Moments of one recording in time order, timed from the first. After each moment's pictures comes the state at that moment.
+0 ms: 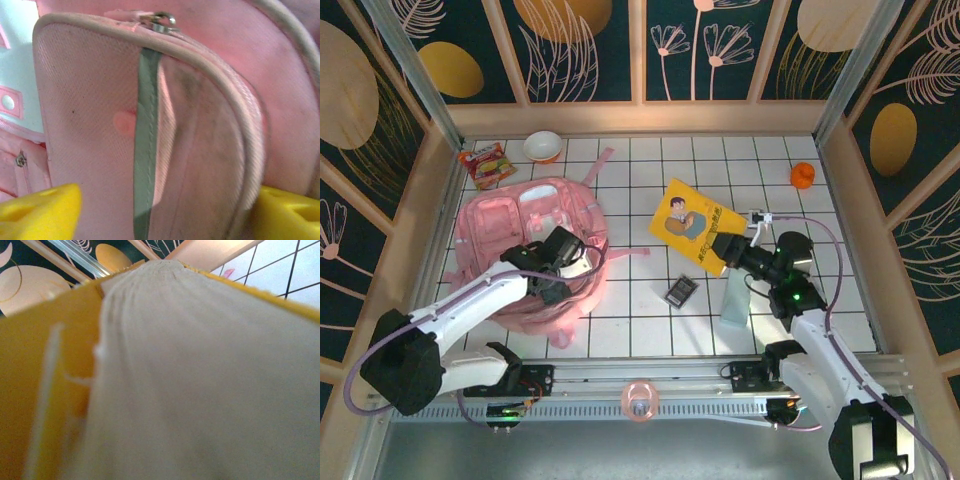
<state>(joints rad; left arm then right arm) -0.61 1.23 0.74 -0.77 -0.37 0.51 0.19 0.77 0.36 0.20 -0.68 0.70</state>
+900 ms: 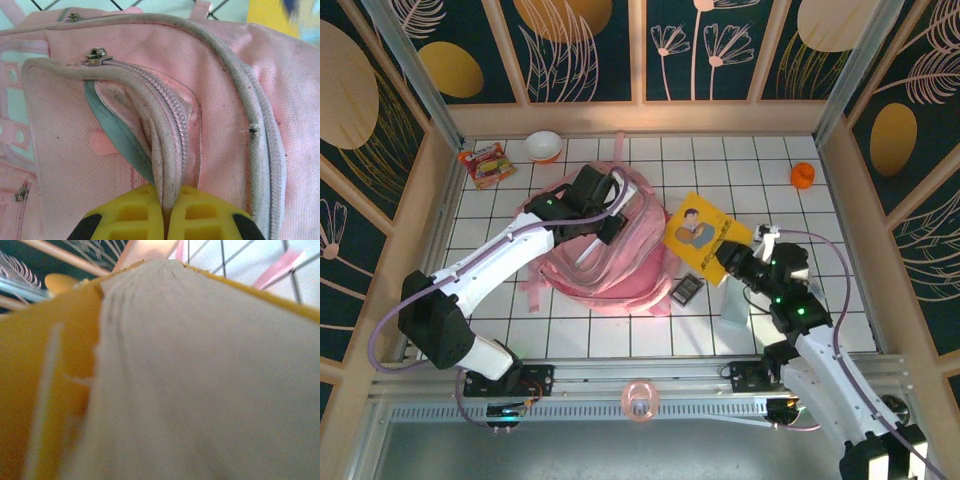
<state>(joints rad) -0.68 1.51 1.34 -0.71 0.02 0.01 0.34 0.59 0.36 -0.10 -0.39 0.95</state>
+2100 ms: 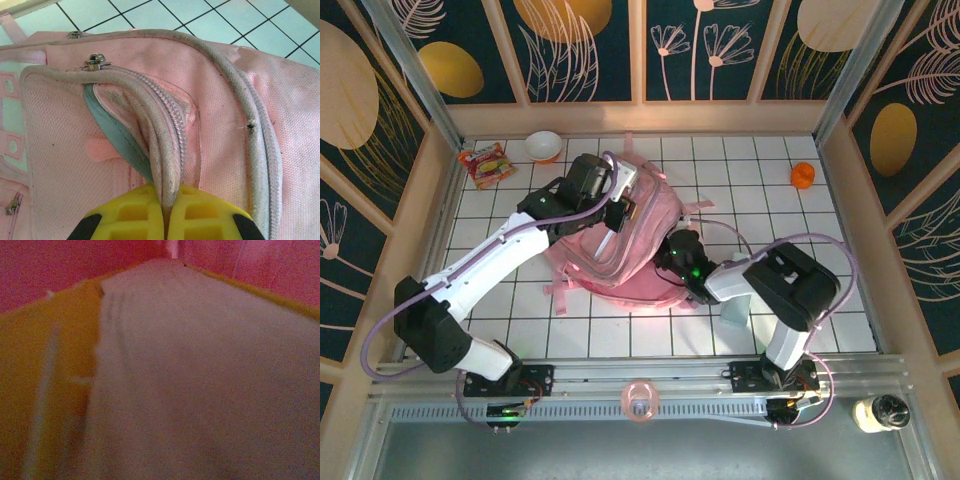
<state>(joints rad) -0.68 1.47 1.36 -0.60 0.11 -0.13 0.80 1.77 0.61 0.94 0.02 1.42</state>
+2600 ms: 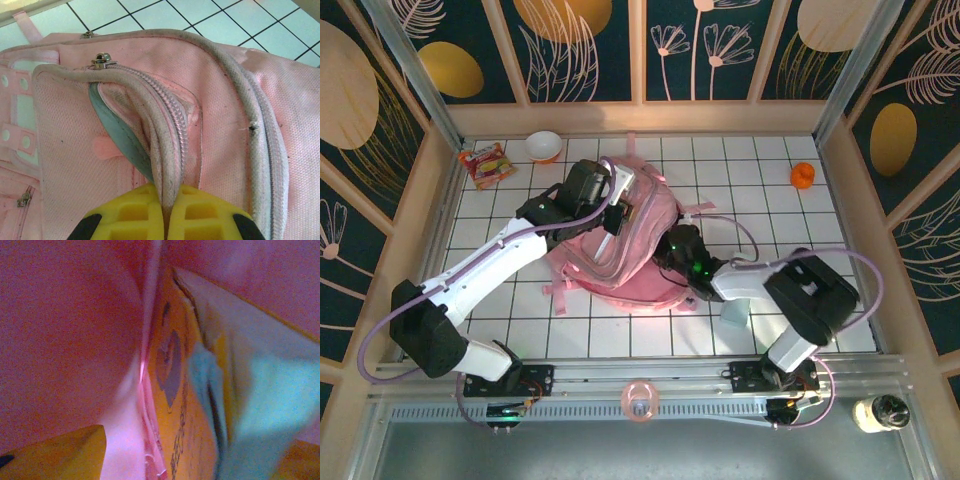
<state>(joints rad) -0.68 1.45 1.30 -0.55 0.07 -0.14 0.80 1.58 0.62 0.61 0.03 1.29</state>
